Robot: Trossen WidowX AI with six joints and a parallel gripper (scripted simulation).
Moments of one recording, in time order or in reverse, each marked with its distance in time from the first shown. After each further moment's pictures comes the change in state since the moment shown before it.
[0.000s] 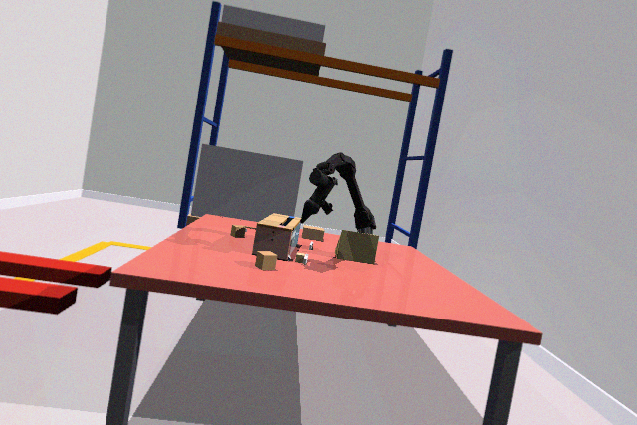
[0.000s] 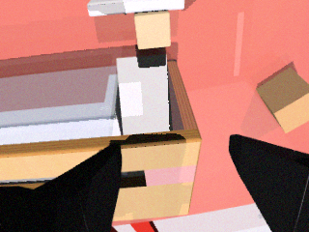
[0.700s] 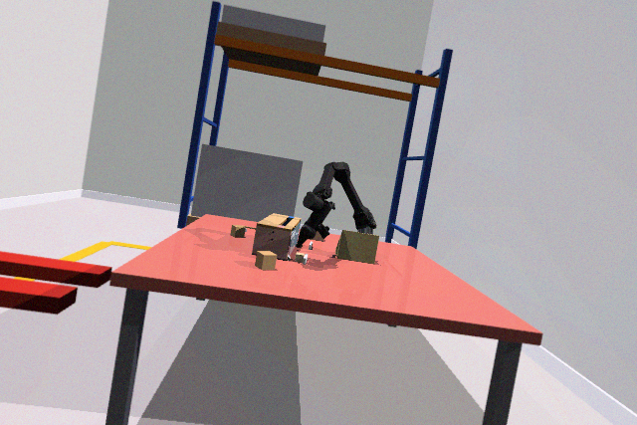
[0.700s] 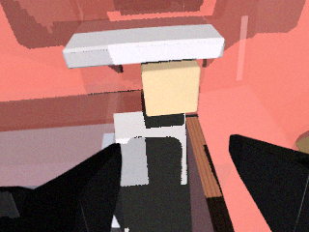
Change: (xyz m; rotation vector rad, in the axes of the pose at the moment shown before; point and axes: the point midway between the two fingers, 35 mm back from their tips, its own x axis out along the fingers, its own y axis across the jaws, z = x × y) arm 0.089 0.006 0.041 -0.007 -0.001 0.006
